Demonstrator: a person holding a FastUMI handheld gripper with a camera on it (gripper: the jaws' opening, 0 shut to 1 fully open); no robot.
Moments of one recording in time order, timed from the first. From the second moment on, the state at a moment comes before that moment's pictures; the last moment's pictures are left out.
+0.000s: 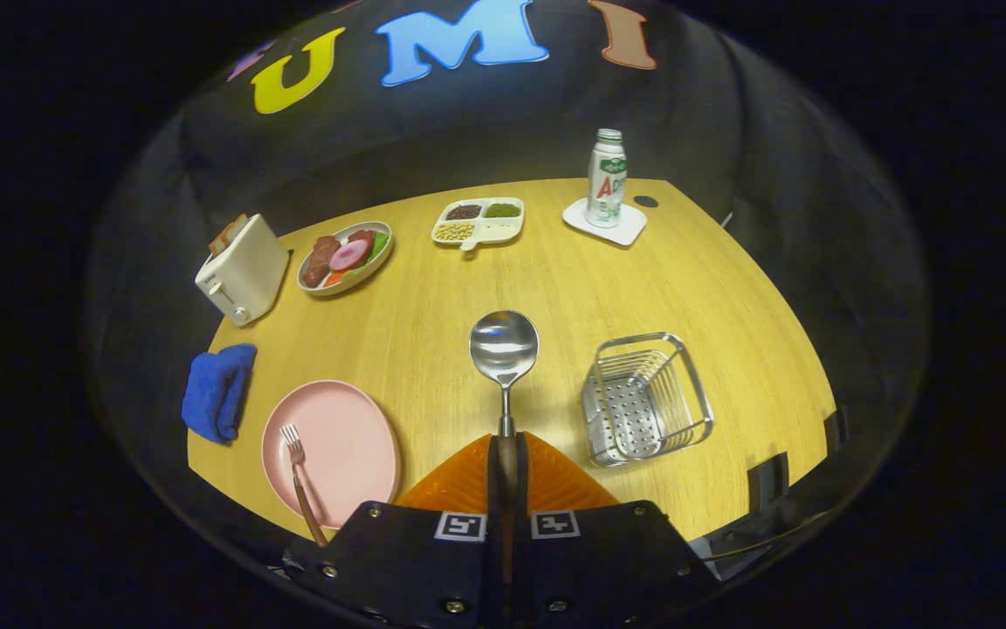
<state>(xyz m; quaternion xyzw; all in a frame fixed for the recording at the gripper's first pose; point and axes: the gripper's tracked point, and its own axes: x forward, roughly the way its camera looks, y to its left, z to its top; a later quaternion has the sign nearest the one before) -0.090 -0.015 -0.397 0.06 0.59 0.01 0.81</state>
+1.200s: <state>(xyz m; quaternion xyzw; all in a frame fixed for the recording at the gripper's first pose) -0.113 -0.102 -0.402 0.04 0.68 -0.05 0.73</state>
